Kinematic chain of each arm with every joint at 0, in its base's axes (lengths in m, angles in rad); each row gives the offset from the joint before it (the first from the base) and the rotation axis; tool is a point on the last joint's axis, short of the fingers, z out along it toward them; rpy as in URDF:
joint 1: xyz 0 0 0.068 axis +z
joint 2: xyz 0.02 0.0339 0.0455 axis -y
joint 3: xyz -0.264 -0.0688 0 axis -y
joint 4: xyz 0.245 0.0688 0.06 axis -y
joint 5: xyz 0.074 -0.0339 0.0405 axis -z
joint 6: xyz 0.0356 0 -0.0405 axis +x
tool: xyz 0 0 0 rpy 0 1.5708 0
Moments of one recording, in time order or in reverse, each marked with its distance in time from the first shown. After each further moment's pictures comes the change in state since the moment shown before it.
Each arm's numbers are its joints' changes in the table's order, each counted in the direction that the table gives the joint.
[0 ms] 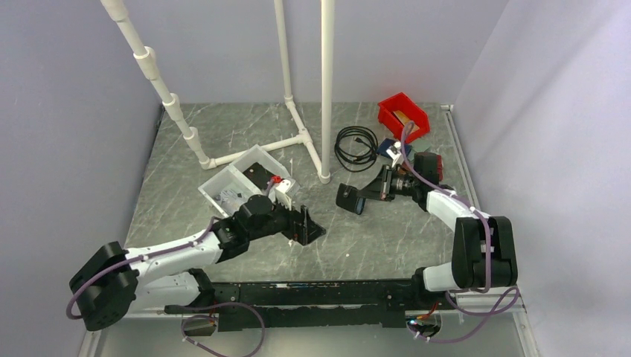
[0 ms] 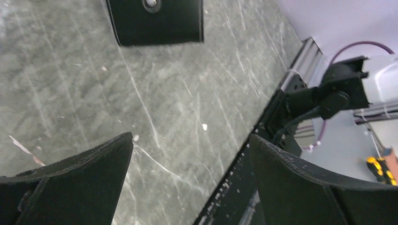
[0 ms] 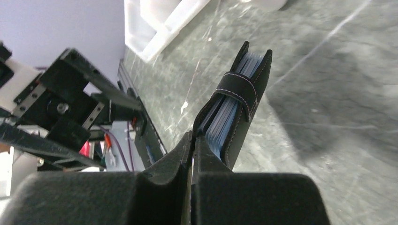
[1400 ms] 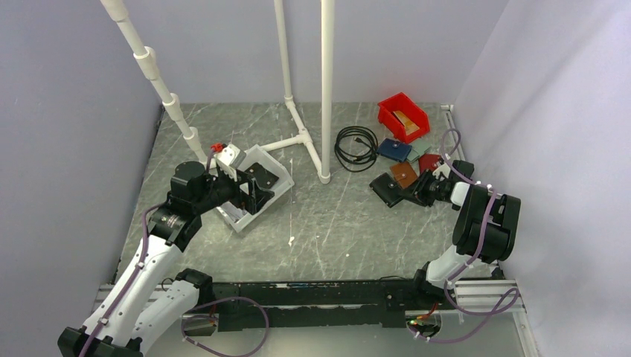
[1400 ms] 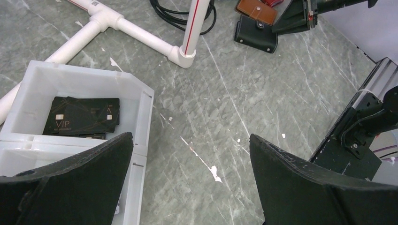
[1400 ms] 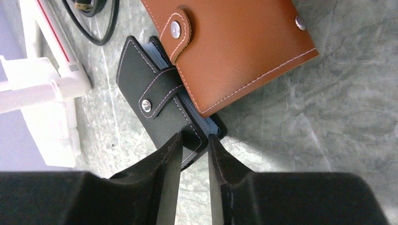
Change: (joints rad) left arm 0.565 0.320 0.269 -0.570 0.272 0.481; right arm -0.380 -0.233 0.076 -0.142 0.340 -0.090
